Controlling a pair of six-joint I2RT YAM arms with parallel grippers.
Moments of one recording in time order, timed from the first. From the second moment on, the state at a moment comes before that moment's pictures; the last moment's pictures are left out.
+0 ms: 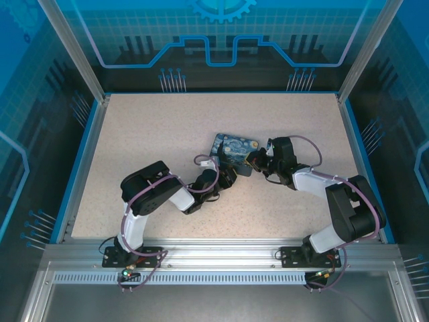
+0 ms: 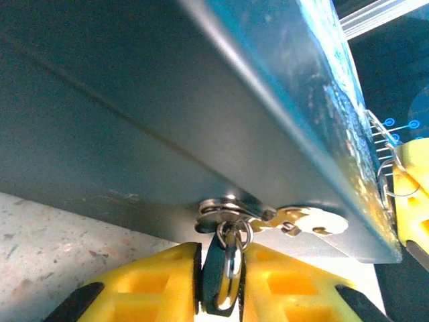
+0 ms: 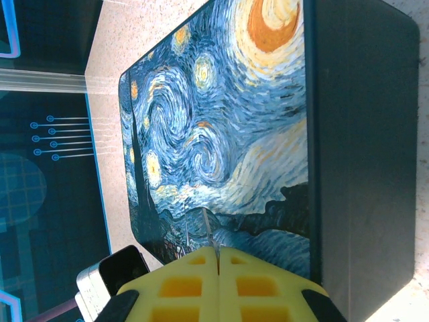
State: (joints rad) left arm -0.80 2.03 0.67 0.97 -0.11 -1.09; right arm 0.33 1.51 0.66 0.21 -0.40 1.08
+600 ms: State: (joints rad) left arm -0.78 1.88 0.77 0.55 0.00 -1.03; right arm 0.32 1.40 0.66 0.16 -0.47 1.06
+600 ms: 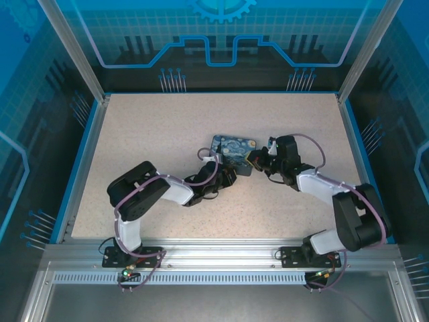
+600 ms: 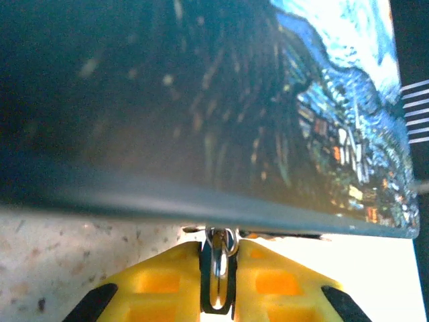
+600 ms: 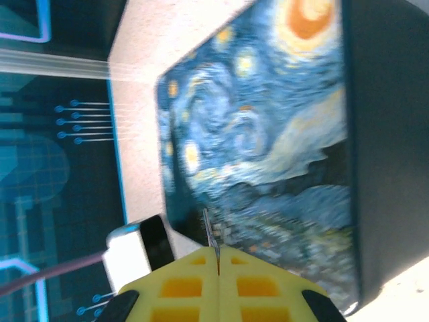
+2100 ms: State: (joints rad) left arm -0.66 1.65 0.68 0.53 0.31 -1.36; right arm 0.43 1.17 0.28 0.48 -0.51 1.36
